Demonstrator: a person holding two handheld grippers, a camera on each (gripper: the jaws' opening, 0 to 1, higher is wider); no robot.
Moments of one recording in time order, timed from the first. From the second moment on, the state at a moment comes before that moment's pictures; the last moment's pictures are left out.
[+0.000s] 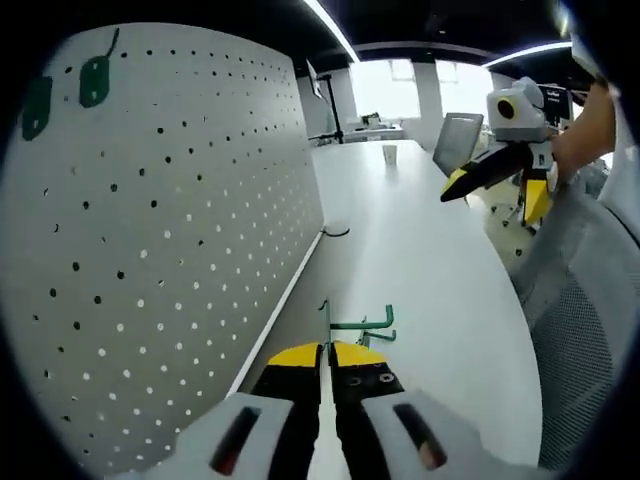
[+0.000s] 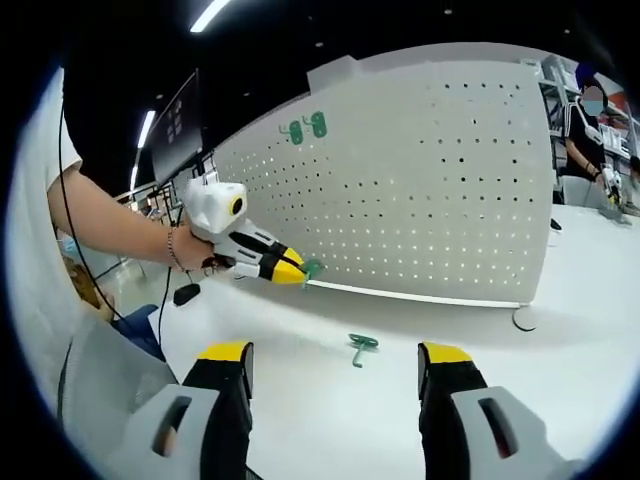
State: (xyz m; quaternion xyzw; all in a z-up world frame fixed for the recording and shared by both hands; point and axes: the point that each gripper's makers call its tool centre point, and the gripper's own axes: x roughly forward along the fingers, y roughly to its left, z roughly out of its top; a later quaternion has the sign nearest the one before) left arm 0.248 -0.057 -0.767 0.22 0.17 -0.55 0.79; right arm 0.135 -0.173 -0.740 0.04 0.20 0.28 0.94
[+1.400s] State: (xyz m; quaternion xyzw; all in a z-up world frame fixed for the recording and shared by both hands) left arm 0.212 -0.008 -0.684 0.06 0.07 -0.46 0.89; right arm 0.130 -0.165 -0.725 0.05 0.18 0.29 0.94
